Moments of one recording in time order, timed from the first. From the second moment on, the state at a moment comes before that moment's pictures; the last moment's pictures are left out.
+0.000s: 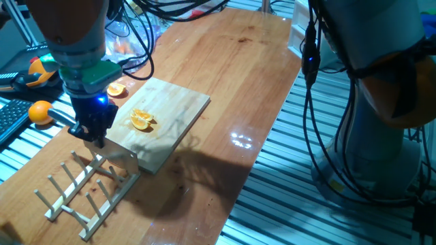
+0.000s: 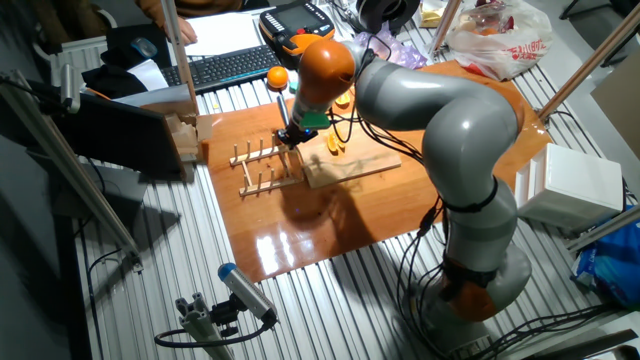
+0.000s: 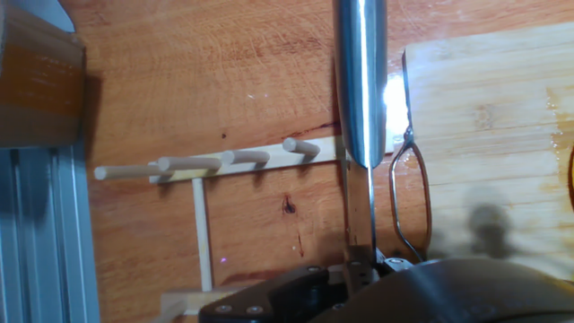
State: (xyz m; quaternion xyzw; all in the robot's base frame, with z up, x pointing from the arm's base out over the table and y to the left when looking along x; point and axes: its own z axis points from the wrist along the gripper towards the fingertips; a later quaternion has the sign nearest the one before) arm 0.580 0.280 0.148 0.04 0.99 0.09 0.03
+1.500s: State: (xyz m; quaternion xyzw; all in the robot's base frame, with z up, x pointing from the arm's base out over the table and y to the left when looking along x) arm 0.592 0.281 0.103 0.03 1.00 0.08 0.03
